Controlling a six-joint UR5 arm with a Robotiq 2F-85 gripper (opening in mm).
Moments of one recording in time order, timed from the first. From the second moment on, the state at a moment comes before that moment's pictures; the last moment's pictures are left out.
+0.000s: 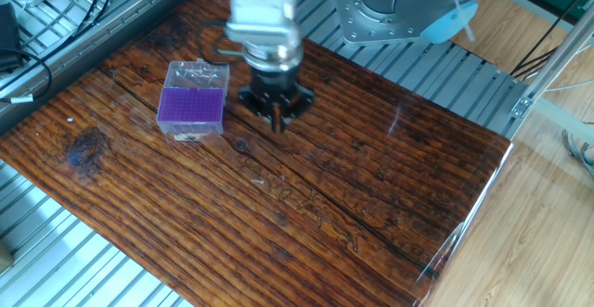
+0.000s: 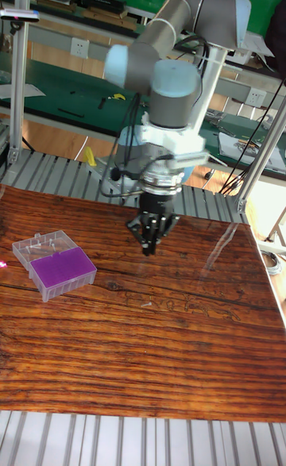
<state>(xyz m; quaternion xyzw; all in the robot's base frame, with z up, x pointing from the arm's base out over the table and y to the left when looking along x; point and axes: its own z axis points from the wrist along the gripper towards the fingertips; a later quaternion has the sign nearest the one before) 0.471 0.085 0.083 -0.29 0.95 0.03 0.07</state>
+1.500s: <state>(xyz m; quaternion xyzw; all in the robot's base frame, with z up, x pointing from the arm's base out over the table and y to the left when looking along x) 0.555 0.087 0.030 -0.63 0.78 -0.01 0.05</state>
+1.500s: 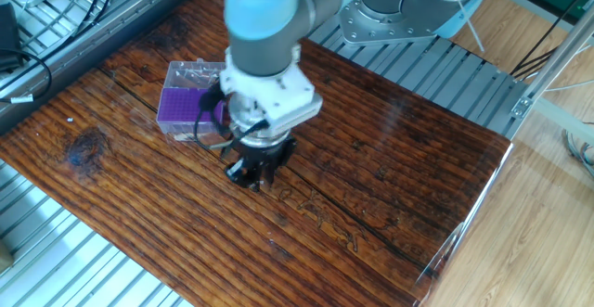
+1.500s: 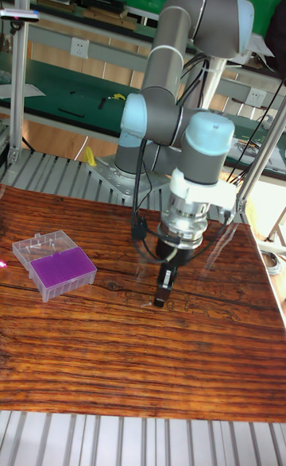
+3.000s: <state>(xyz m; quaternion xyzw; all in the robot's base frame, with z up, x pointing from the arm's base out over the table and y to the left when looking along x) 0.554 0.085 0.014 -0.79 0.61 -0.01 0.01</state>
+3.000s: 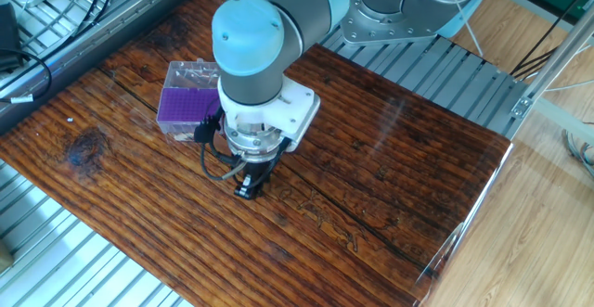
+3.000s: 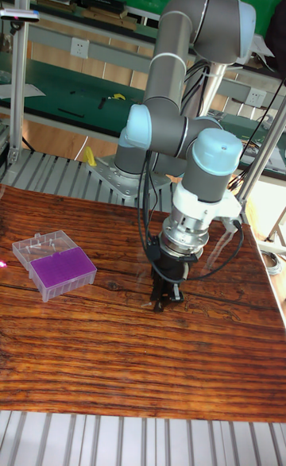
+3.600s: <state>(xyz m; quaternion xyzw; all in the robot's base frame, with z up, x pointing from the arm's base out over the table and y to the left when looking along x) 0.544 0.082 0.010 -0.80 0.60 0.01 0.00</state>
